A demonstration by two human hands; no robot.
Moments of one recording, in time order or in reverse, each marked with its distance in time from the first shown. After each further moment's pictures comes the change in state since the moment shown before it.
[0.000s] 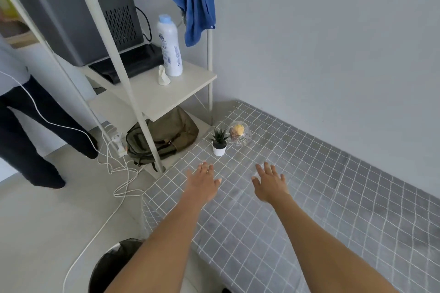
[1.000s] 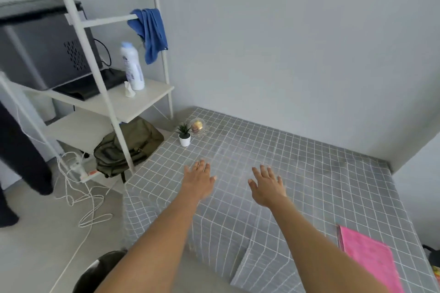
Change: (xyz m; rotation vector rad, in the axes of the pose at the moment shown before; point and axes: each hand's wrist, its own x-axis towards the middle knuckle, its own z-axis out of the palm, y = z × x) left_hand -0.170 0.049 0.015 0.162 0.139 0.286; right_hand -0.240 0.024 0.016 0.048 0.158 0.200
